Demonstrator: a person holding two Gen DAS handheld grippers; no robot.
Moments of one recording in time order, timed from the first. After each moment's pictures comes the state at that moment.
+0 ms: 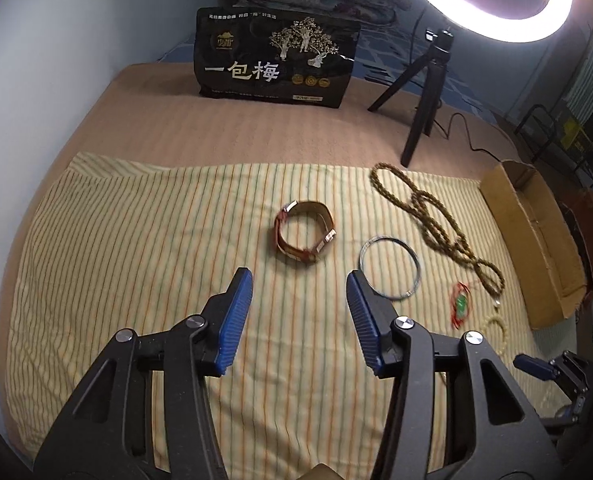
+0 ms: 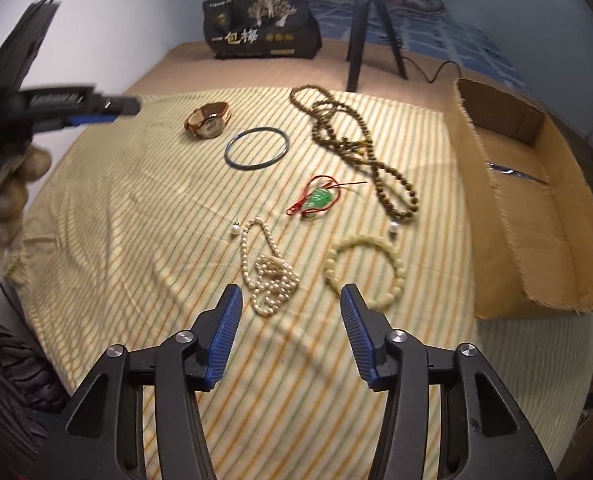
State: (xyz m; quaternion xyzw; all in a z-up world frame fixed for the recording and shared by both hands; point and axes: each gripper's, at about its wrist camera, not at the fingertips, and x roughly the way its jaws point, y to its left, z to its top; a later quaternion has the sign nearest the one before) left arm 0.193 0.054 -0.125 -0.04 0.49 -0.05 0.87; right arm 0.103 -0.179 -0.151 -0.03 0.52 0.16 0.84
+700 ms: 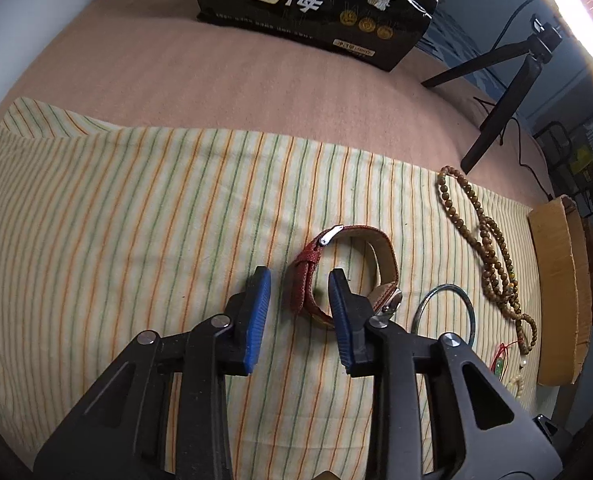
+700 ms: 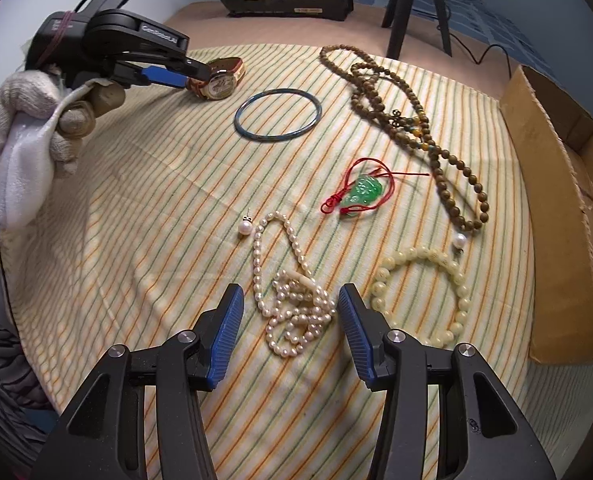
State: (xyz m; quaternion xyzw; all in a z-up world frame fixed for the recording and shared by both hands) left arm 0.282 0.074 -0.208 -0.13 0.56 -0.05 0.82; right arm 0.130 -0.149 -0.195 -0.06 0.56 0.18 0.81
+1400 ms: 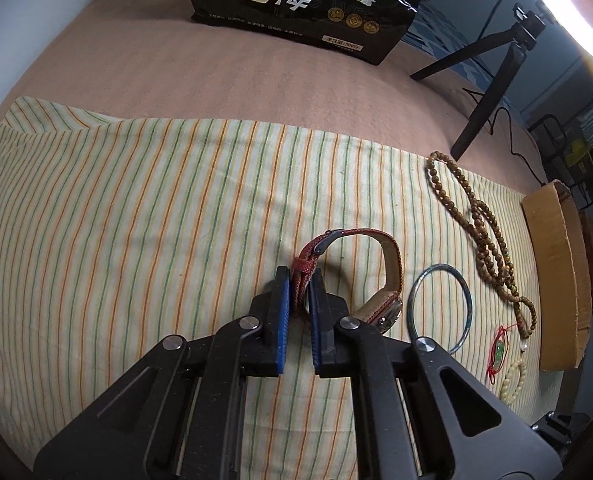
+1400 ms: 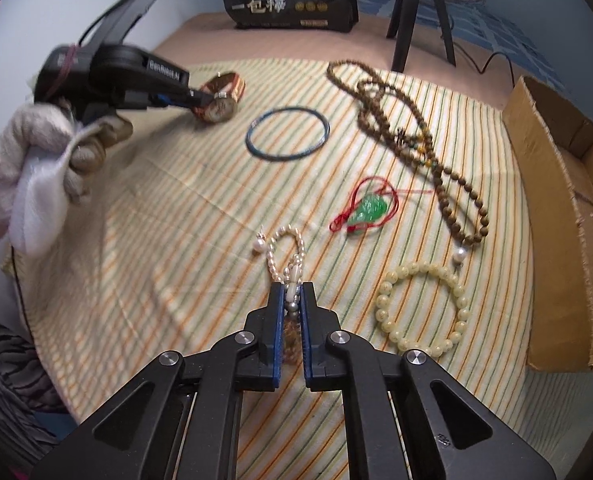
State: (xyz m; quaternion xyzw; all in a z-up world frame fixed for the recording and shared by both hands) left arm 0.268 0.070 -0.205 -0.11 0.55 -0.06 0.82; right arm 0.130 -0.152 -0.177 -0.04 0.55 0.20 0.81
